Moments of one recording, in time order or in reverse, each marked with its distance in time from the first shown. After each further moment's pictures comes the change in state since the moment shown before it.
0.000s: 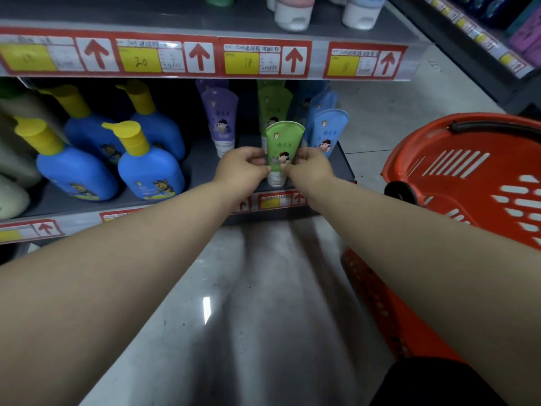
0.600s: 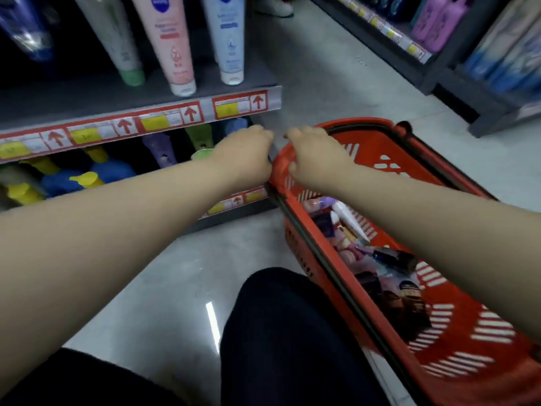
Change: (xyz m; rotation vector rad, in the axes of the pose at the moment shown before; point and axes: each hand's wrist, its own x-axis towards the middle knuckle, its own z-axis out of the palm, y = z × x) left_hand -0.108 0.179 0.065 1.114 -0.236 0.609; right_hand -0.124 -0.067 -0.206 -1.040 0.056 -0.536
